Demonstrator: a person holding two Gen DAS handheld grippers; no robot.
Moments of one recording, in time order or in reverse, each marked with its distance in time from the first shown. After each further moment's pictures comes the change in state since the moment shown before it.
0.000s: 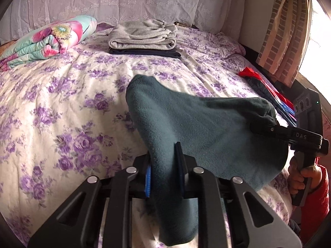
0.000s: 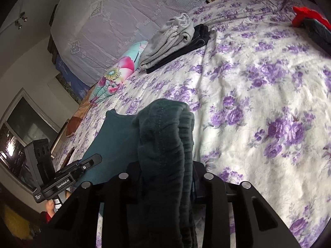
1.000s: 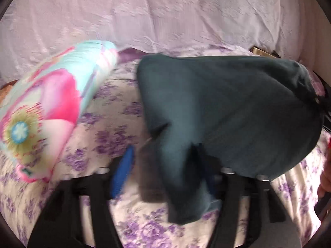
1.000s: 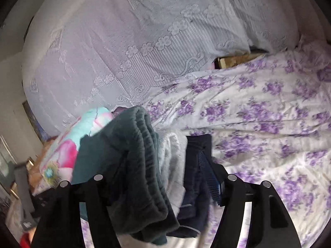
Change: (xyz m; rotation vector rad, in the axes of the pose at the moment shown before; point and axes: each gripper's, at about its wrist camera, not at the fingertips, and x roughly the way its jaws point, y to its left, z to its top) left arm 0.229 0.109 0.304 -0.037 -0.041 0.371; right arm 0.187 -0.055 0.342 -0.095 -0.312 -0.257
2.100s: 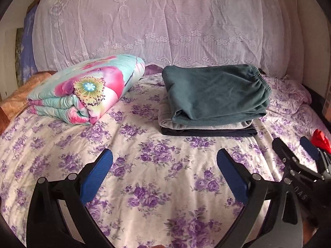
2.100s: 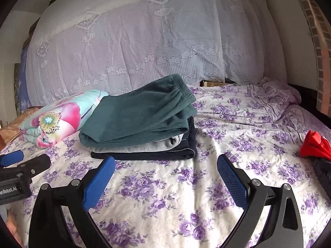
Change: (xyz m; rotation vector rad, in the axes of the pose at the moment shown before) left arm -0.151 0.004 -0.120 -0.092 -0.180 0.038; right arm -0.113 0.090 -0.140 -0.219 -0.146 -0.225
